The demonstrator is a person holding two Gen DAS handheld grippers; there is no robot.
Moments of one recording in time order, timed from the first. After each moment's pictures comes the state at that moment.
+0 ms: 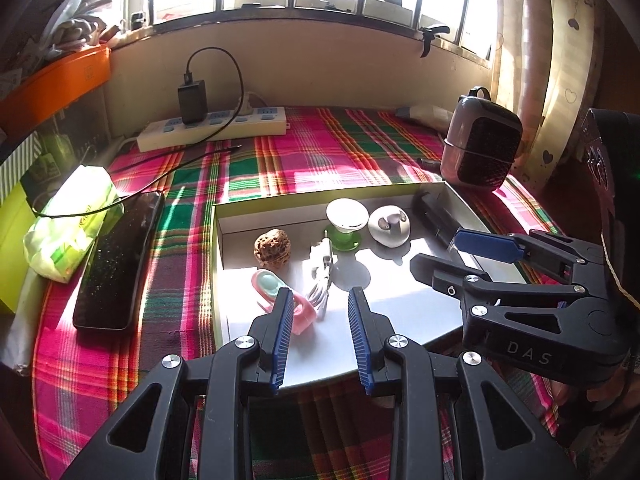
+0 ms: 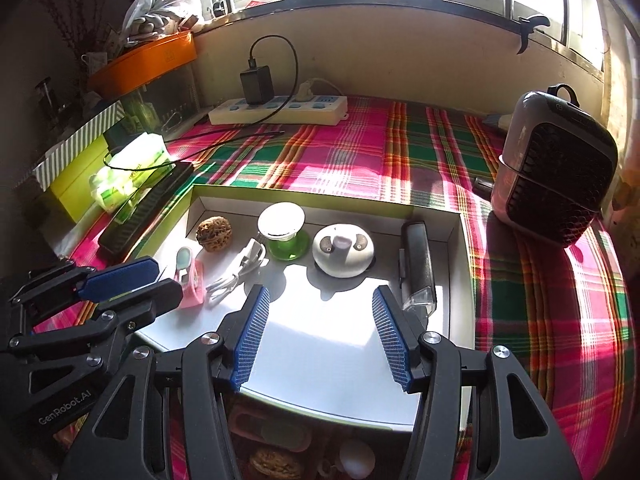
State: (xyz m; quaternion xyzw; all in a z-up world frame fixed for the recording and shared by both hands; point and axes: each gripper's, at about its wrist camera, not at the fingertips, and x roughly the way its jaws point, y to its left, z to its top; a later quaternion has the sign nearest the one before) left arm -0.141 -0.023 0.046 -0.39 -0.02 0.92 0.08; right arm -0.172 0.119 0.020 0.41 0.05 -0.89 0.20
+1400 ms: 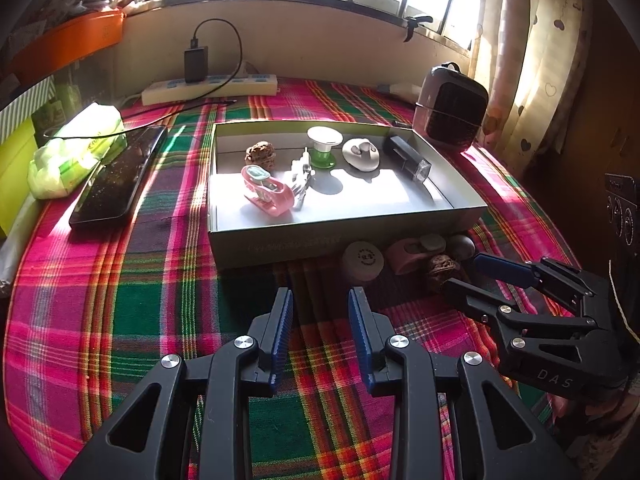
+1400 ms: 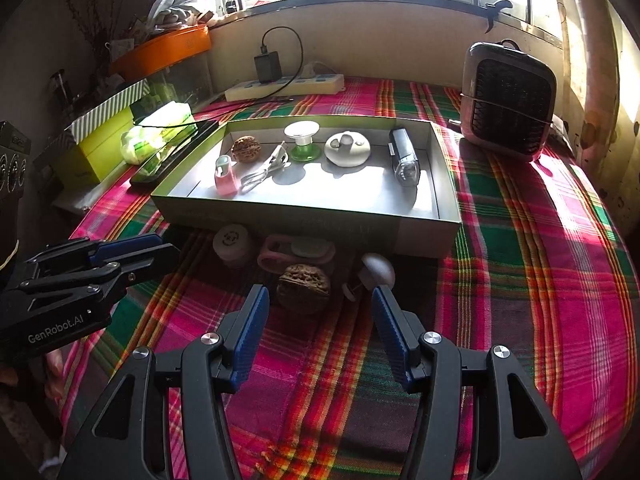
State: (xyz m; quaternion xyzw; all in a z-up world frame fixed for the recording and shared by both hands) left arm -0.067 -0.025 0.018 -0.41 -0.05 0.90 0.11; right arm -0.077 0.143 -0.005 0.41 0.03 -0.89 0.20
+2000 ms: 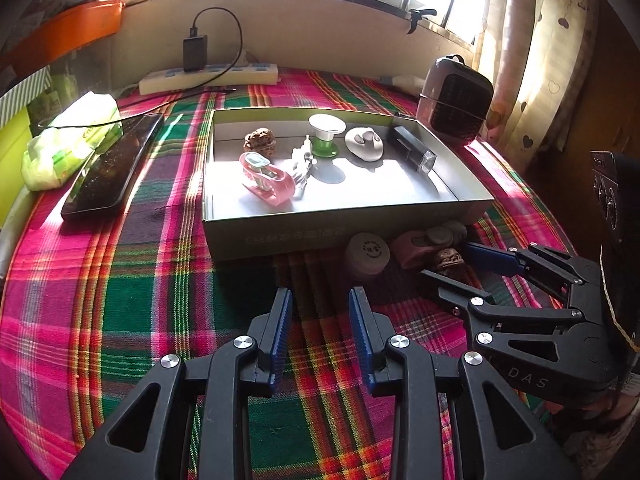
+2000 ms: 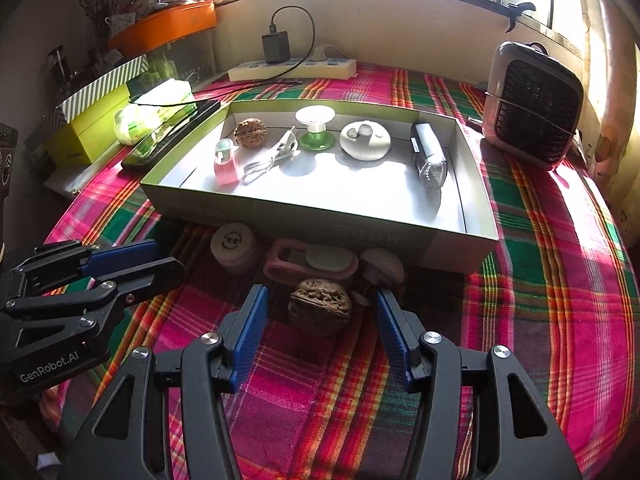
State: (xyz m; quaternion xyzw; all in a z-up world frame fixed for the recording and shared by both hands) left arm -0.074 -0.026 0.011 -0.42 -0.05 0.90 0.11; right arm -0.092 0.123 -0.012 0.42 0.07 -0.88 0.20
